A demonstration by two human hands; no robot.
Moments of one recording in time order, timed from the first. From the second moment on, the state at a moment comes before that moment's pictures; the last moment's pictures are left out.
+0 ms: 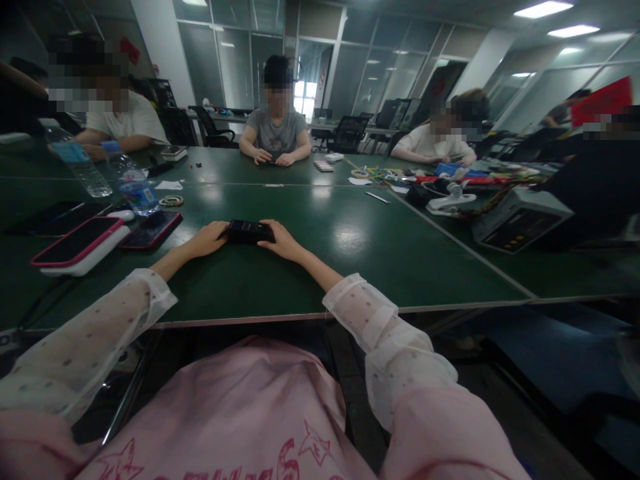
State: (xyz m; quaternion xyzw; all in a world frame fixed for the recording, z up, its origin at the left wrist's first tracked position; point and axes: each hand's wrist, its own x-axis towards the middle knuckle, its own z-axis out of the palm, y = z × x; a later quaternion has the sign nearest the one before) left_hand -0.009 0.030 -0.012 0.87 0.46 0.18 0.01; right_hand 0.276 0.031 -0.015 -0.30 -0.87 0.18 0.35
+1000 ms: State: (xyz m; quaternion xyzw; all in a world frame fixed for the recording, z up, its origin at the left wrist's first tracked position) left_hand -0.009 0.033 -0.015 0.87 0.46 0.20 0.02; right_hand 0.278 0.030 -0.014 -0.33 -0.84 0.21 0.37
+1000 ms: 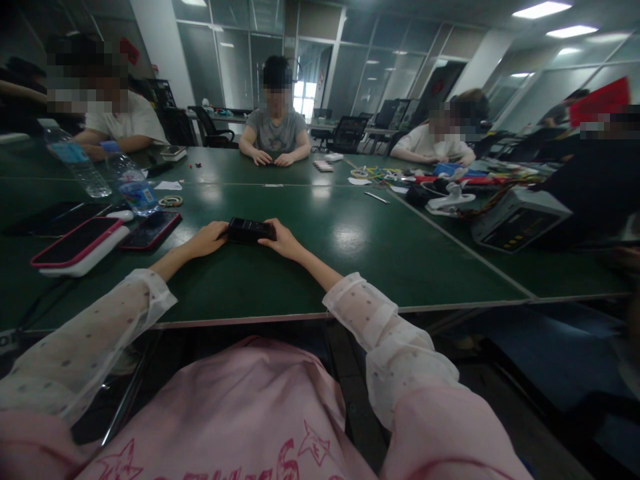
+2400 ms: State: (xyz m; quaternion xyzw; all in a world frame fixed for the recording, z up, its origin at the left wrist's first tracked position) left_hand 0.043 0.011 -0.004 0.81 0.39 0.37 0.22; right_hand 0.309 0.062 -0.025 -0.57 -0.77 0.02 0.28
